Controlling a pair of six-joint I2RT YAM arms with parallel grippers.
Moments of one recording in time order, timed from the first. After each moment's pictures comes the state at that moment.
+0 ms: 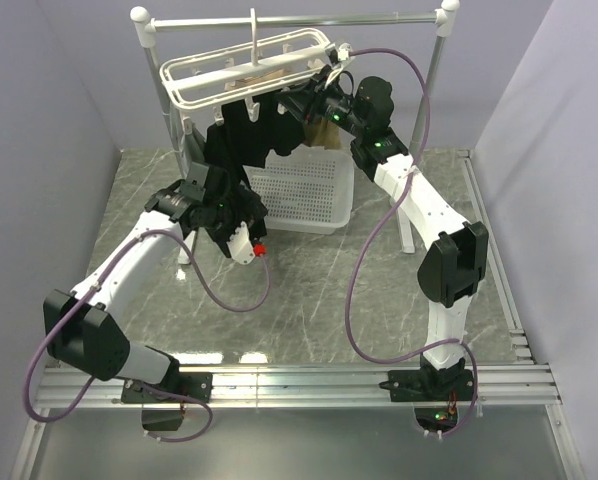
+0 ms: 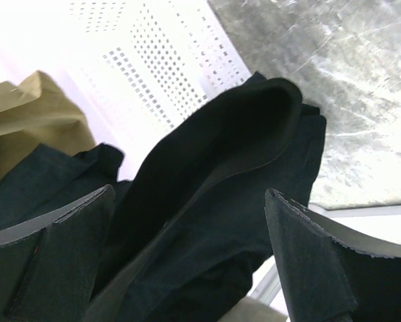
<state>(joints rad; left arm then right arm) -0.40 1.40 1.30 -0.80 0.38 2.00 0.43 1.95 1.96 0.25 -0.55 0.29</state>
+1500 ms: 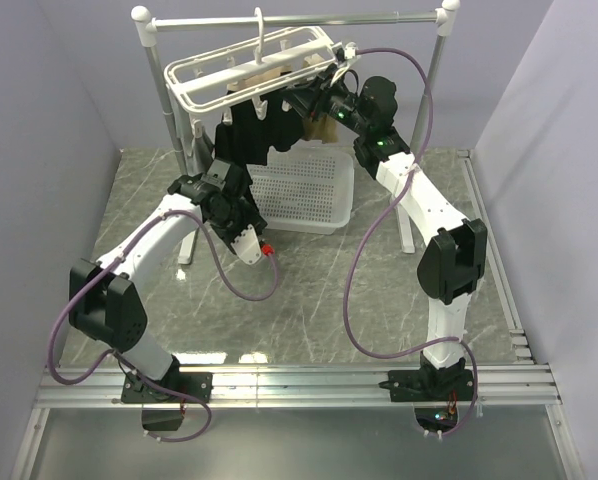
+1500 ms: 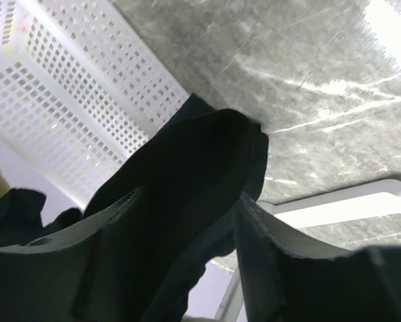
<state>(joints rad) -0.43 1.58 1.42 -0.99 0.25 2.00 0.40 1.98 1.96 0.29 -0.56 0.33</state>
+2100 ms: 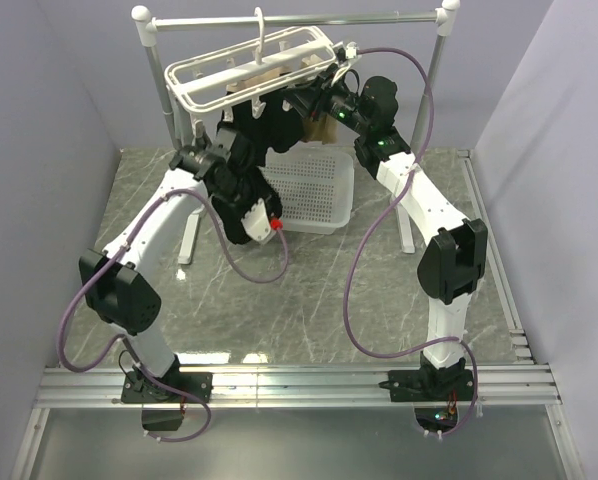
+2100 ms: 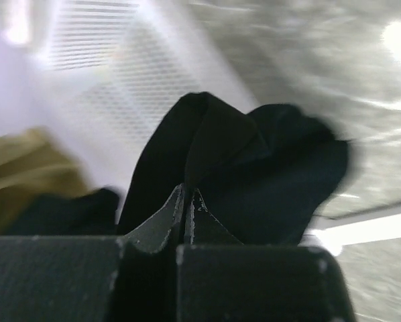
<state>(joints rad) -0.45 1.70 1.72 -1.15 0.38 2.01 0.40 1.98 1.96 0.30 -0.57 0.34</state>
